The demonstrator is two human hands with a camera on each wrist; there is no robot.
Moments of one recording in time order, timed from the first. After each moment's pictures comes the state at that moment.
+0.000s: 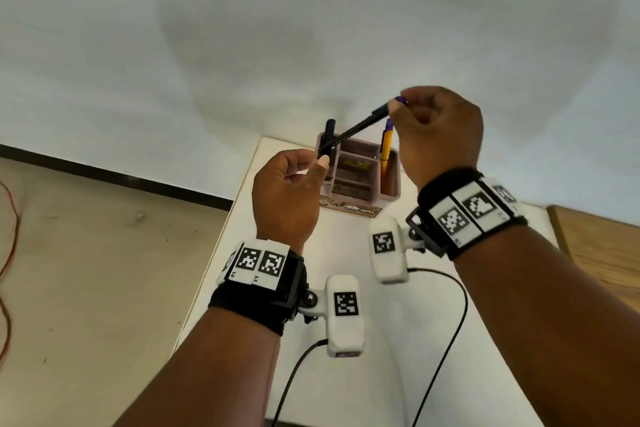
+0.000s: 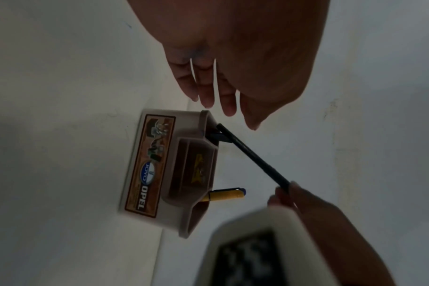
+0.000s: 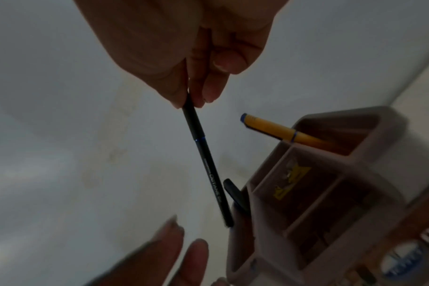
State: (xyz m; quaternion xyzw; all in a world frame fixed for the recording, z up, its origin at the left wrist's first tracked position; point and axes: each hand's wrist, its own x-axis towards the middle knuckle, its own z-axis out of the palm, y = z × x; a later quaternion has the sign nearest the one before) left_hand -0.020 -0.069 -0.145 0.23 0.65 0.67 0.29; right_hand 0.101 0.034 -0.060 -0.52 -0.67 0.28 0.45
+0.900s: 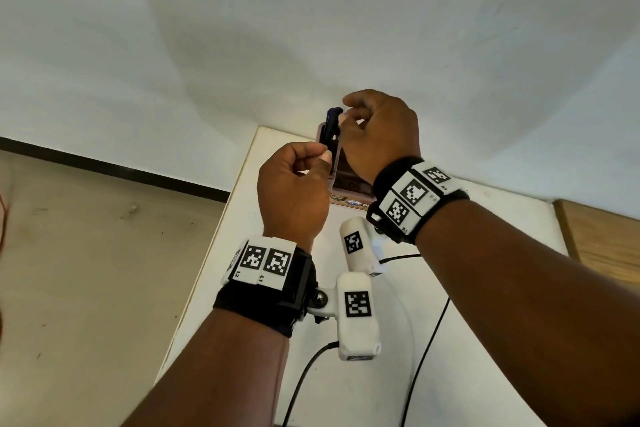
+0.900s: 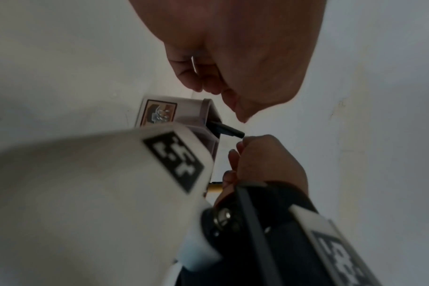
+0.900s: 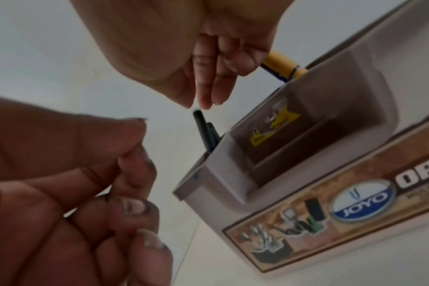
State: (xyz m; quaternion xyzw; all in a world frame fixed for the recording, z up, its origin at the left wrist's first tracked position) left_hand -0.015 -0.063 -0.145 0.21 0.65 0.67 0.29; right_hand 0.055 0.038 -0.099 -0.52 -0.78 0.23 0.28
